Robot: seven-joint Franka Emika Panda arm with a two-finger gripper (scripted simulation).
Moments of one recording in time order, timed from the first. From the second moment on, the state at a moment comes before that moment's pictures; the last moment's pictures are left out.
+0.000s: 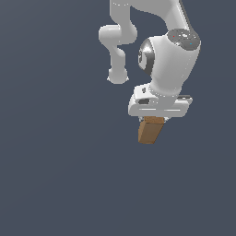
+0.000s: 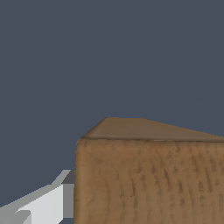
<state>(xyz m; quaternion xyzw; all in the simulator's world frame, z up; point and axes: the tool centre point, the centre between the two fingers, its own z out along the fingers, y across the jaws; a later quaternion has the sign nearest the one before) 0.010 0.138 0.228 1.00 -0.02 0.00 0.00</state>
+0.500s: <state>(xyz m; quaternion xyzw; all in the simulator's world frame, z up) 0.023 0.191 0.256 1.00 -0.02 0.00 0.00</state>
